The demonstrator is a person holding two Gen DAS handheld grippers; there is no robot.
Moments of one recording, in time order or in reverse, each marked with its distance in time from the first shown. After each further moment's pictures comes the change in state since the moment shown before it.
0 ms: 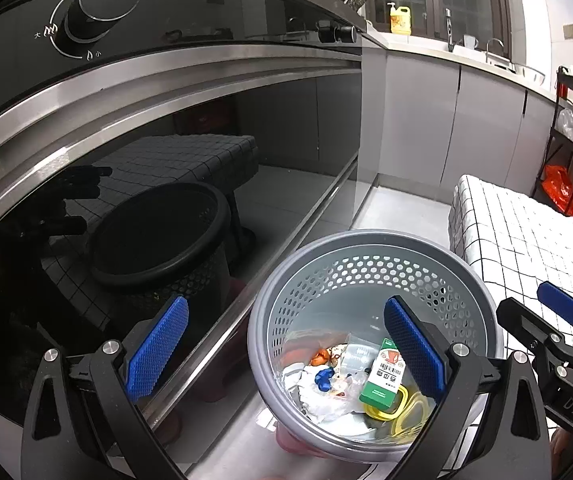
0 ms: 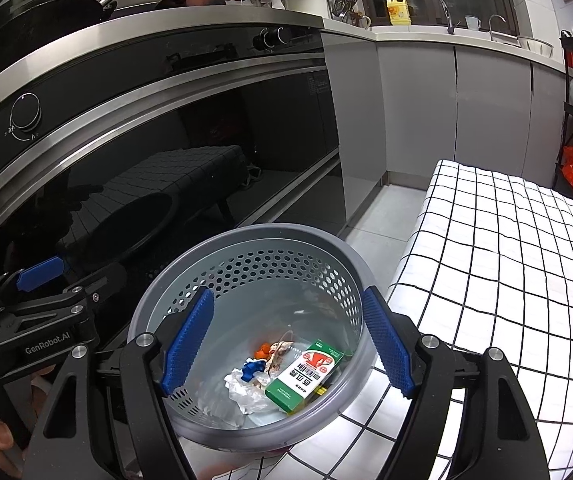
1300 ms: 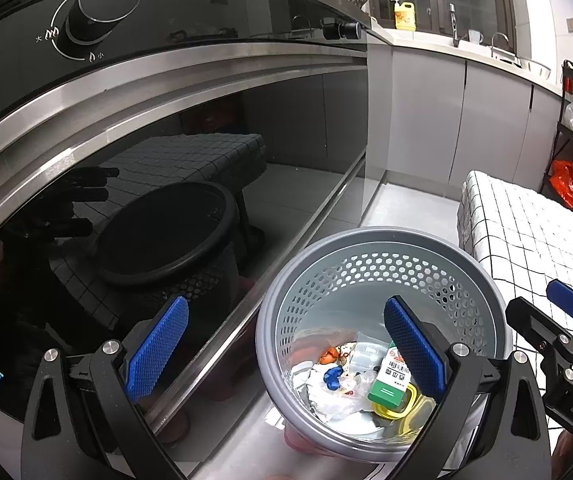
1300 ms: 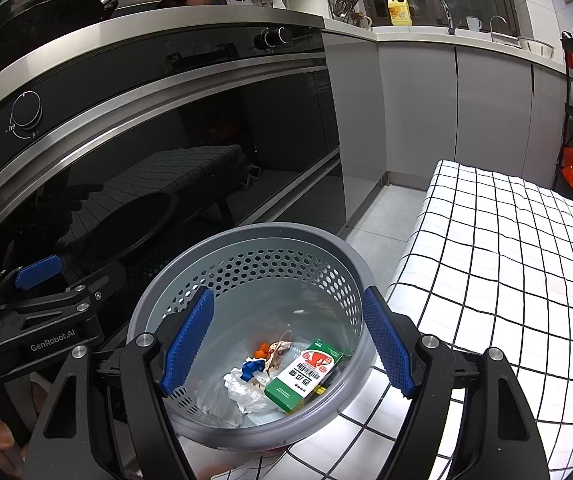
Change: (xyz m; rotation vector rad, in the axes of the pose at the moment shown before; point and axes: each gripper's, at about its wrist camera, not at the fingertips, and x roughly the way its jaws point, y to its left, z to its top) left arm 0.000 -0.002 0.000 0.008 0.010 0.033; right arm 0.000 0.002 -0.001 -0.004 -0.002 -0.004
